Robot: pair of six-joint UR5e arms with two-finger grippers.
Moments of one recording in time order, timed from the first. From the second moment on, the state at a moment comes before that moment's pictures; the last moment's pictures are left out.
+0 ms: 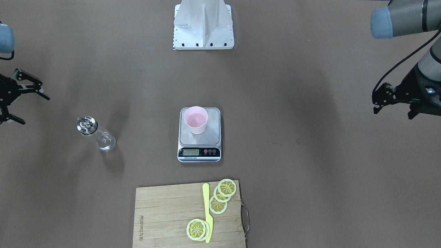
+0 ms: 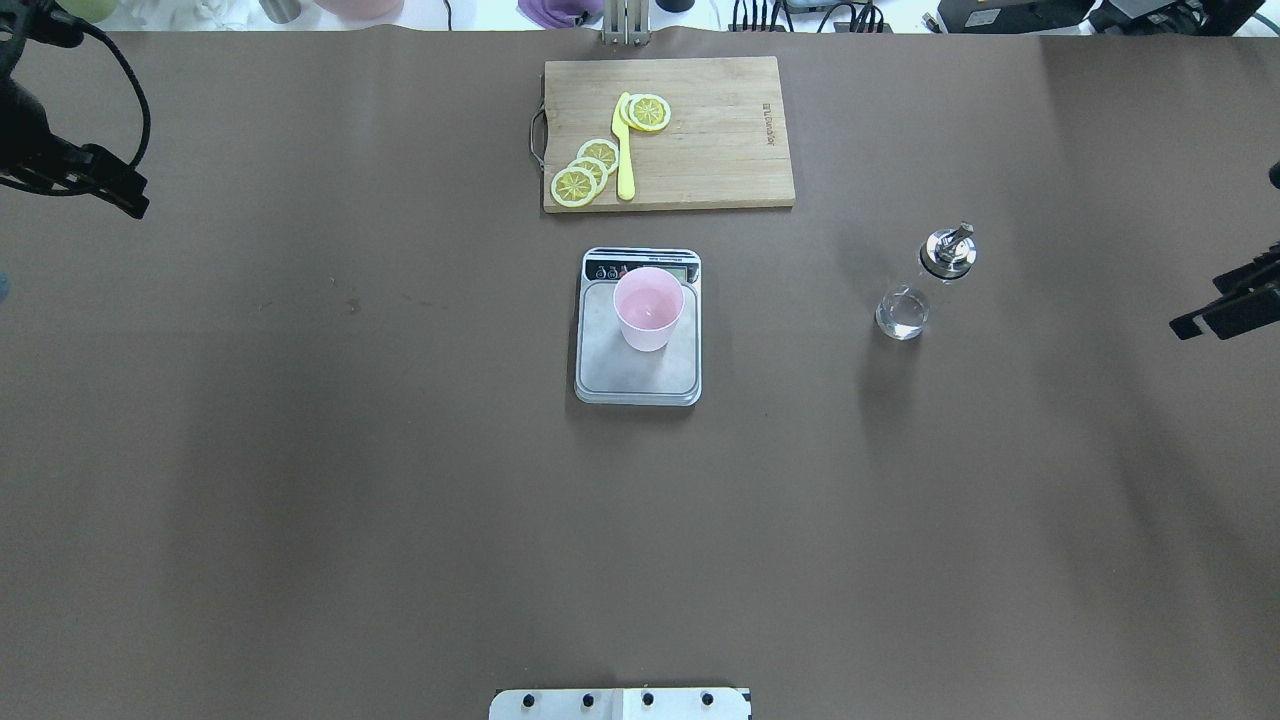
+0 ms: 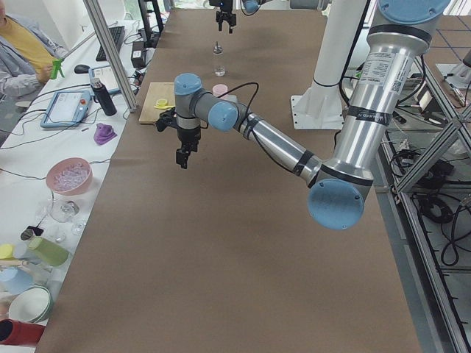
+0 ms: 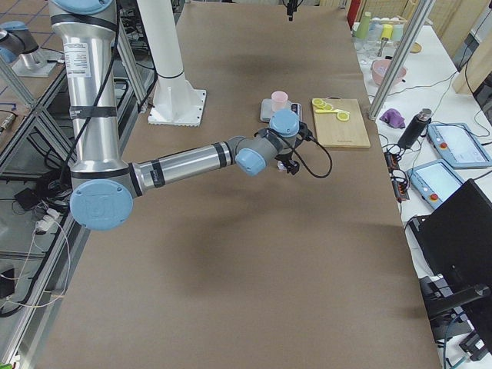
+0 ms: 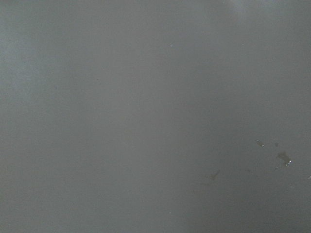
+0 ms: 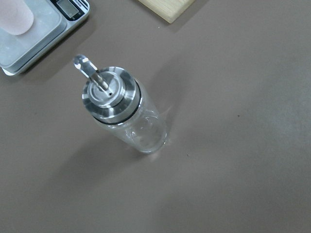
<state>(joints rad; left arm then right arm) -1.18 -1.84 -1.86 -1.48 -2.15 -0.31 1.14 -1.49 1.75 -1.02 2.47 0.05</state>
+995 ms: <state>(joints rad) -1.18 -1.86 -1.85 -1.47 -2.15 -0.32 0.95 -1.37 1.42 -0.30 2.24 0.50</state>
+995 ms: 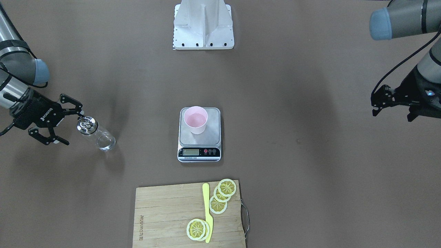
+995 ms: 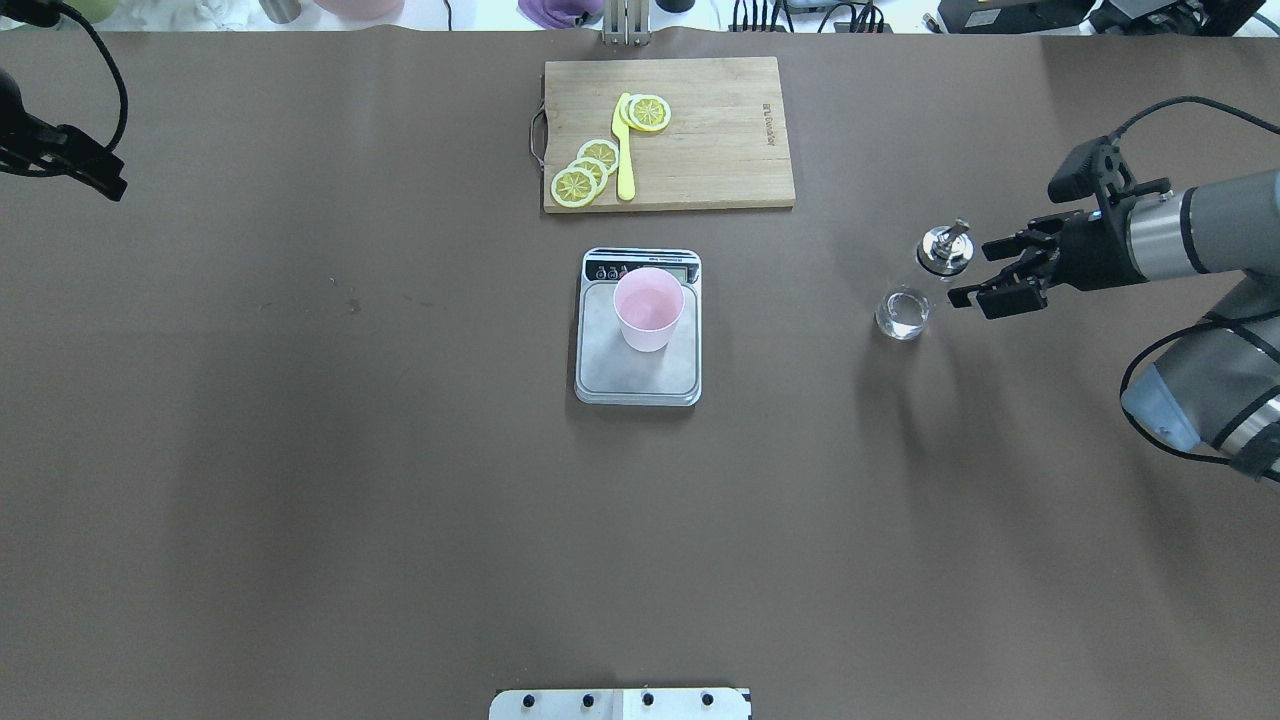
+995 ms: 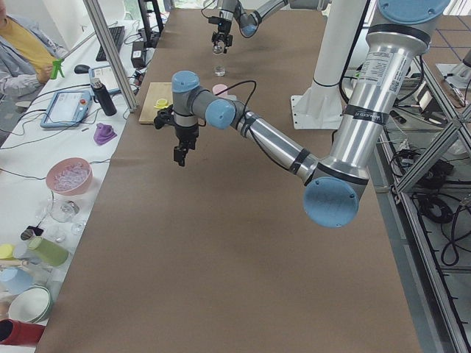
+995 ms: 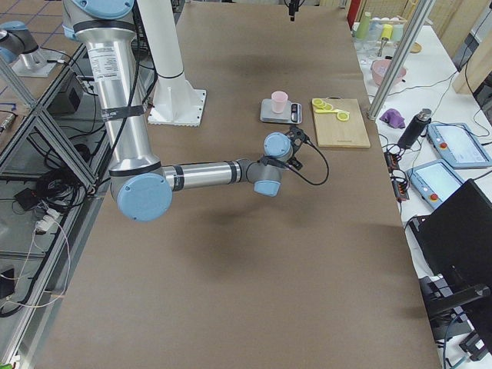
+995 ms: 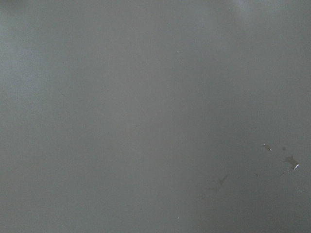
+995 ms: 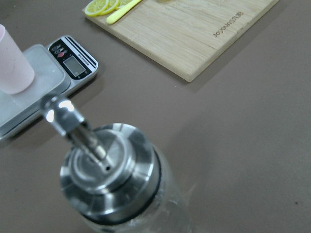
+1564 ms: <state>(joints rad) -1.18 -1.88 -1.85 -1.47 -2.15 -0.33 0.89 -1.37 1.30 -0.05 2.14 0.52</state>
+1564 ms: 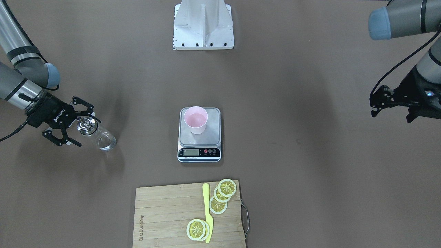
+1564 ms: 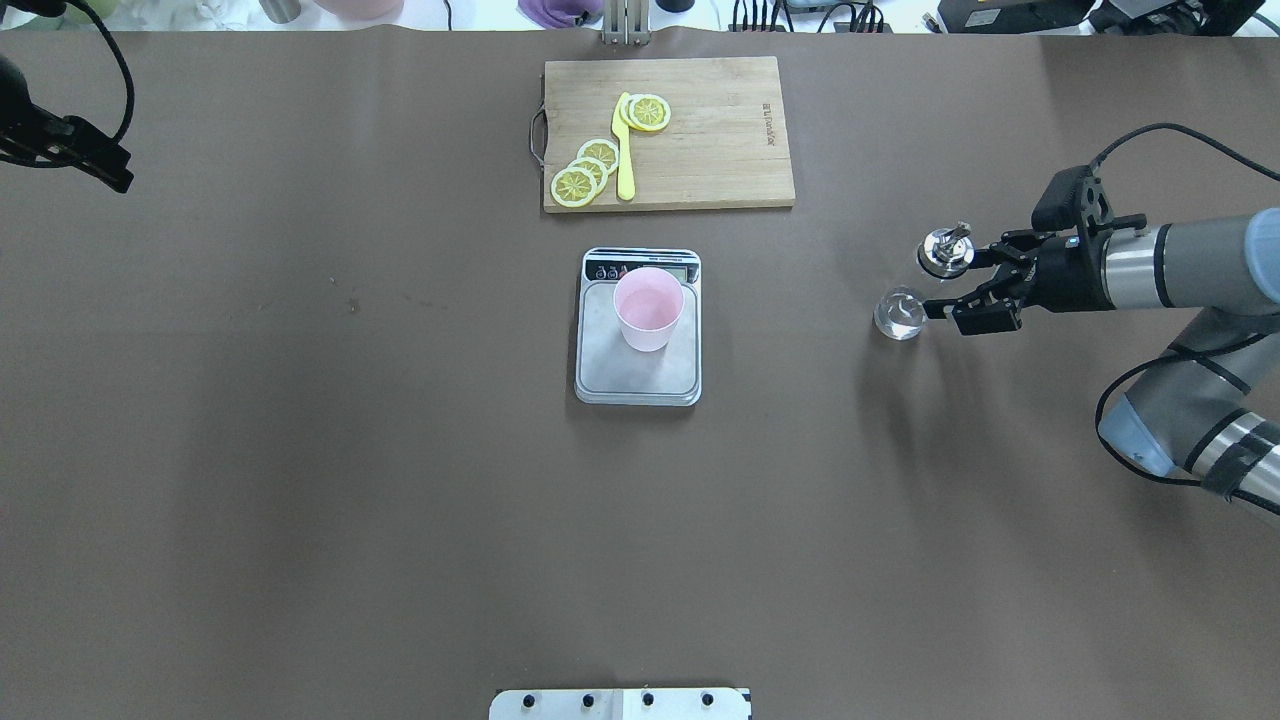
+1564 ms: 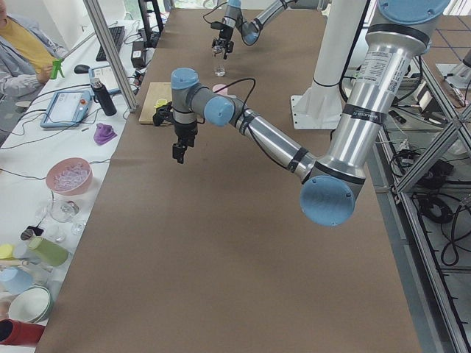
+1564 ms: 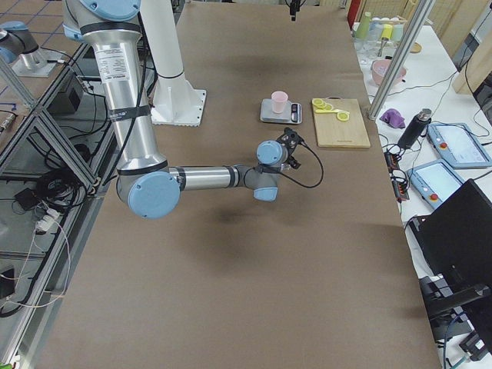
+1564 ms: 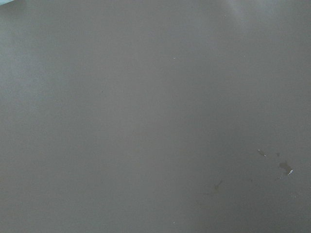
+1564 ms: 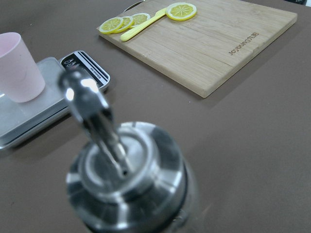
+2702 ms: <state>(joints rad) -1.18 -1.90 -1.85 -1.45 -2.14 -0.33 0.76 -1.36 1.18 0.27 1.86 0.52</state>
